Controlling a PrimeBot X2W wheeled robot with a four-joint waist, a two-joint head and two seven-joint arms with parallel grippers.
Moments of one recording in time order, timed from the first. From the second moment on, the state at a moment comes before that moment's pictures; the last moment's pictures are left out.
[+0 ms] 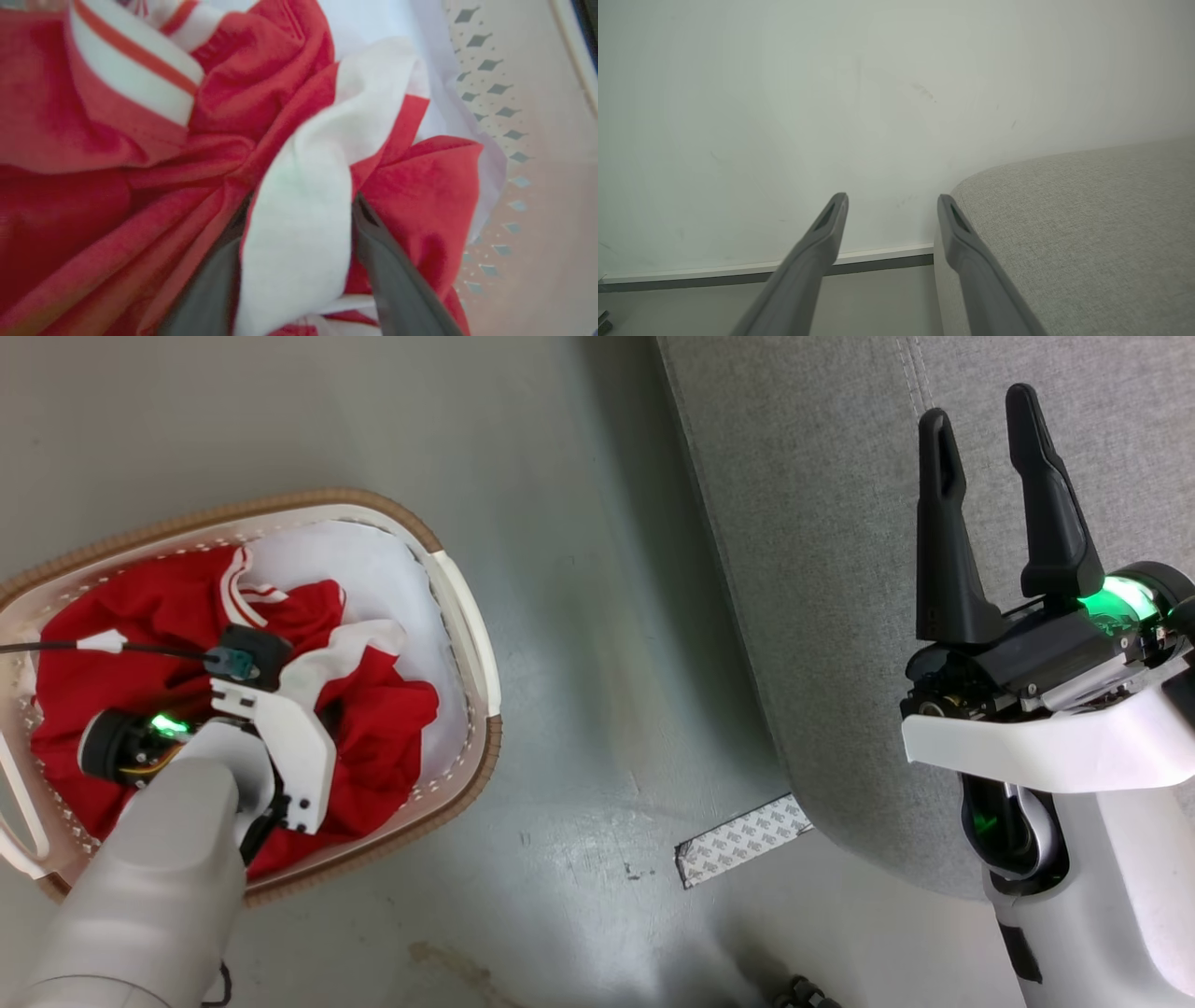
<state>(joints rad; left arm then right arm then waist) -0.94 0.29 -0.56 1.22 -0.29 -0.13 0.00 -0.59 -0.05 0.25 -0.03 0.49 0.13 -0.26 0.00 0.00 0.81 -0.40</state>
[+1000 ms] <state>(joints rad) -0.72 0.21 -0.64 0.96 -0.62 -0.13 -0.26 -0.44 -0.13 0.26 0.10 0.44 0.13 -0.26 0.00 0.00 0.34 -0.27</state>
